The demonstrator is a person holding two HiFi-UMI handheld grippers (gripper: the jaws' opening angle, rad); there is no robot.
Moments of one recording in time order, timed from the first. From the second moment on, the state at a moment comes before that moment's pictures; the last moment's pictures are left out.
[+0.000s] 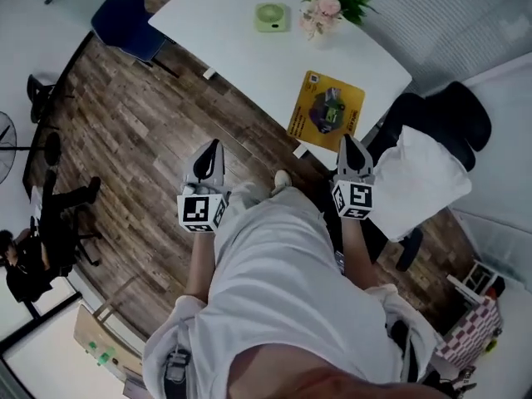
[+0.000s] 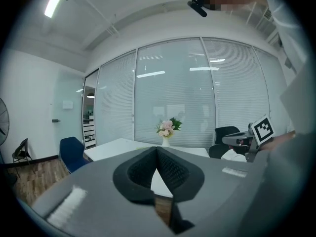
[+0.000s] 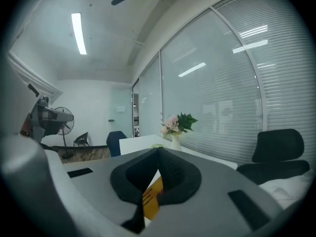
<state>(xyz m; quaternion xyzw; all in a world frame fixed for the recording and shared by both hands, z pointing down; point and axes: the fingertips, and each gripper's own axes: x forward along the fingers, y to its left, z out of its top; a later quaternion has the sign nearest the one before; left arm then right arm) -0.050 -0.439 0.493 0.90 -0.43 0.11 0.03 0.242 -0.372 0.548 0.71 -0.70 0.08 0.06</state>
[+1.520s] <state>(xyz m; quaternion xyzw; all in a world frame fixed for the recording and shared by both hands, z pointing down) -0.019 -0.505 0.534 0.92 -0.36 0.12 0.07 0.320 -0.351 0.848 0.72 -0.54 0.37 0.23</state>
